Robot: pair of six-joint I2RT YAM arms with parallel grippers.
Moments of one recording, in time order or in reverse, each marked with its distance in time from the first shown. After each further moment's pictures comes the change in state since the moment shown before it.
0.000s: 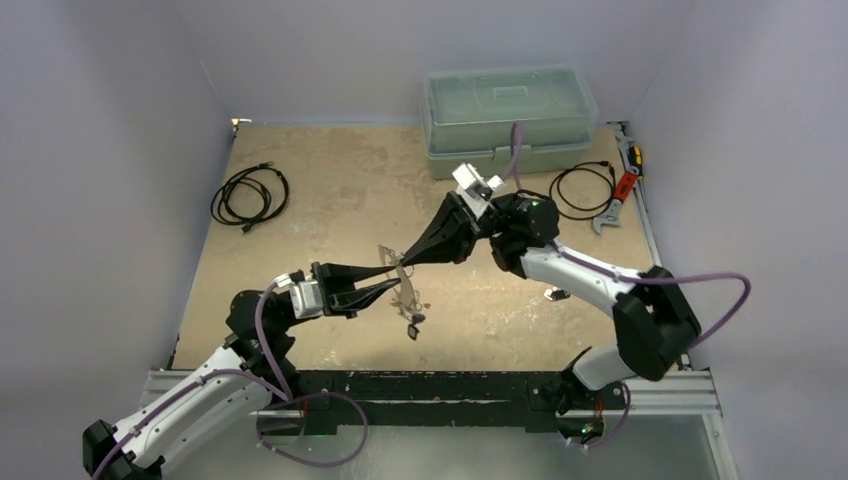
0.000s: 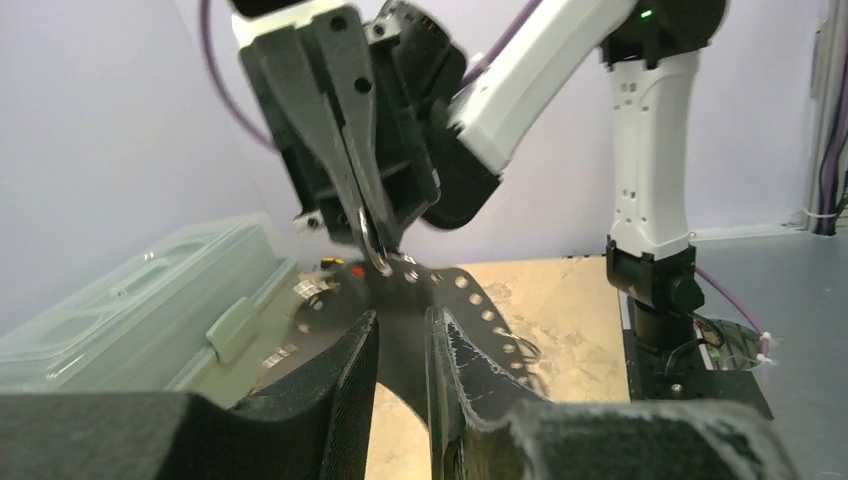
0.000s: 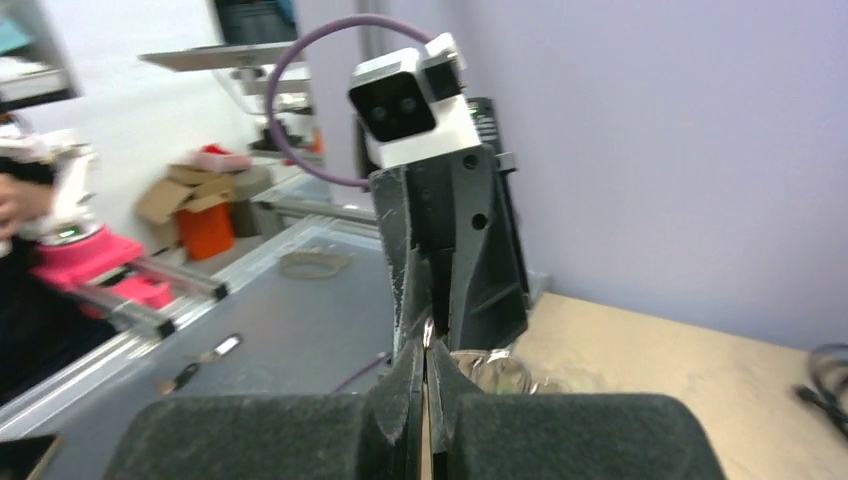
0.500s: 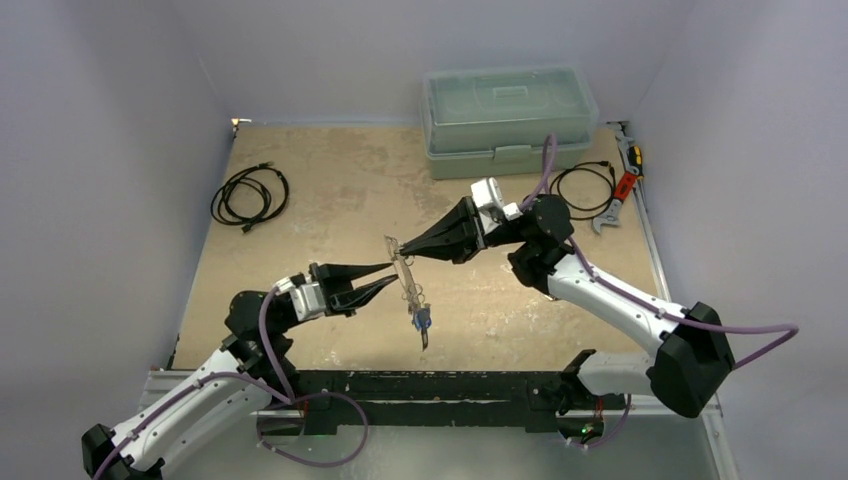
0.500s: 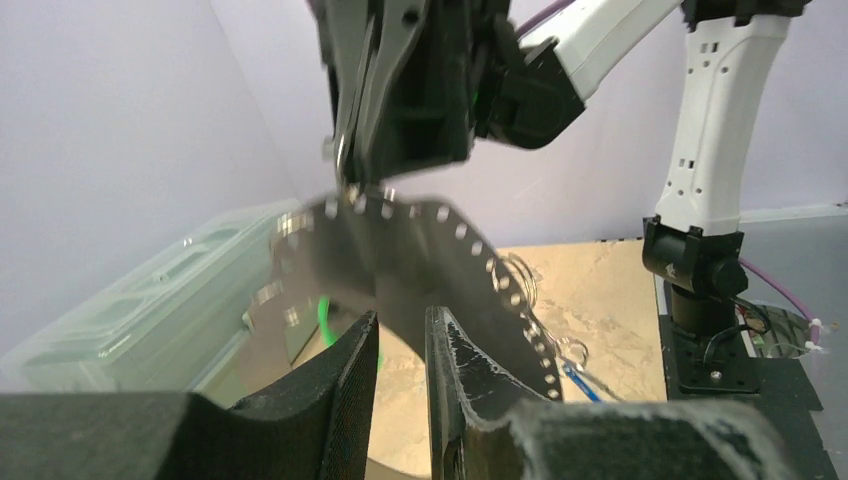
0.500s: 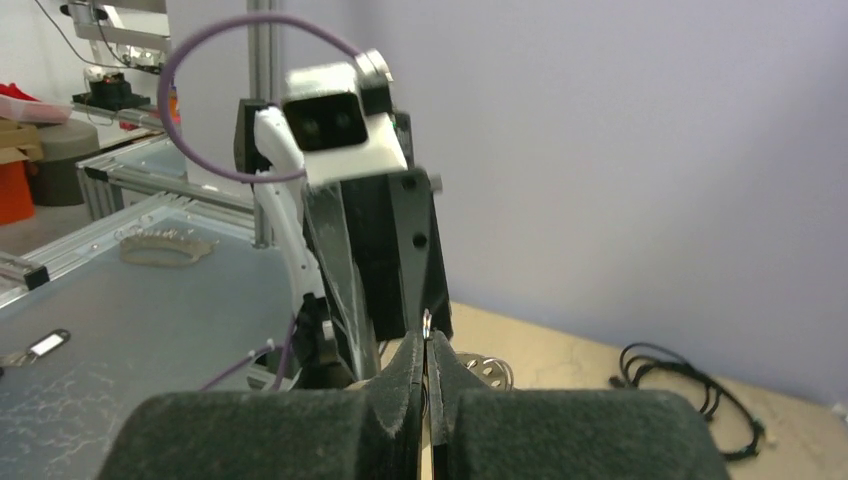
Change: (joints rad) left arm 0.000 -0.023 0.002 -0.081 -0.060 0.084; right arm 0.024 -0.285 -0.082 -0.541 0.225 -0.671
